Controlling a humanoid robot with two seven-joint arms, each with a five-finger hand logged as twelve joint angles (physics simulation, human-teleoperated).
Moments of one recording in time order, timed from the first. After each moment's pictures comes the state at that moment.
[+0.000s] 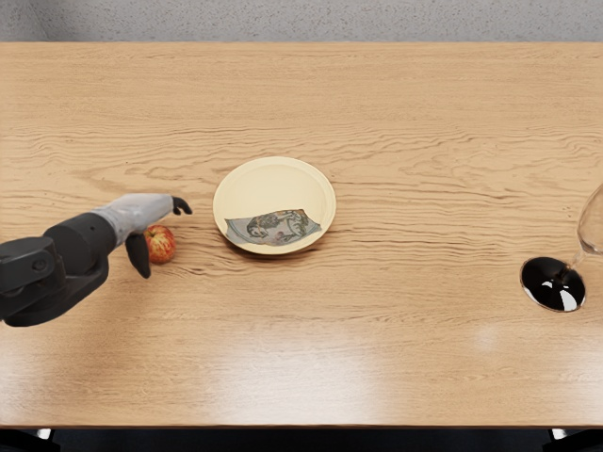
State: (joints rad) left arm -0.84 0.69 -0.30 -1.61 1.47 -0.06 0.61; right arm -0.05 0.00 0.08 0.16 -0.01 0.19 -0.40
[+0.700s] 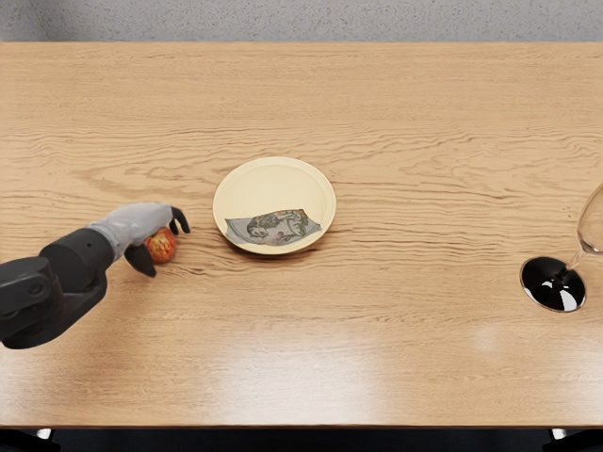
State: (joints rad) left arm -0.79 0.72 -0.29 -1.66 1.50 0.01 0.61; right arm -0.05 0.00 0.08 0.16 -0.01 0.19 -0.40
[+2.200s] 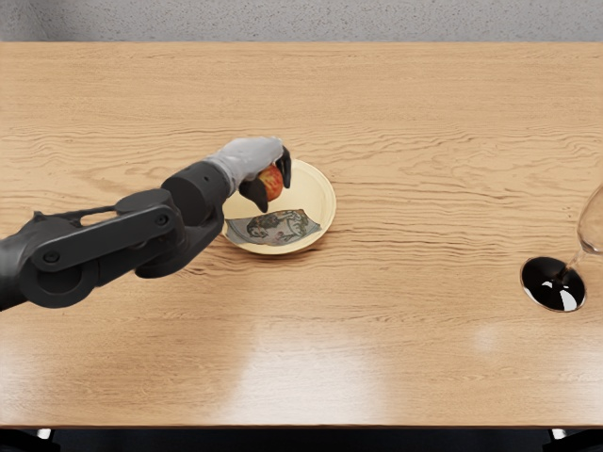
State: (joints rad) left arm -1.03 0.30 -0.31 -1.39 1.47 0.02 0.61; right arm -0.05 0.00 0.08 0.17 0.00 0.19 -0.40
